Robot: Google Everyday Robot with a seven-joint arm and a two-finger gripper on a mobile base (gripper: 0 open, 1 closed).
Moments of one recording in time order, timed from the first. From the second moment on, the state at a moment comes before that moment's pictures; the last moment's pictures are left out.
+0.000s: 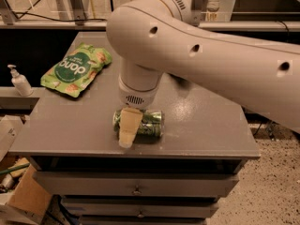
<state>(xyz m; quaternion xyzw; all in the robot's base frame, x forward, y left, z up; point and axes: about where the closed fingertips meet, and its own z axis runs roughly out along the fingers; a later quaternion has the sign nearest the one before) 0.493 0.040 0.837 -0.65 0.75 -0.01 0.15</state>
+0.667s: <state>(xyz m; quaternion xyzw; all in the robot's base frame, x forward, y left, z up) 0.495 0.039 0.835 -0.65 0.74 -0.01 0.15</state>
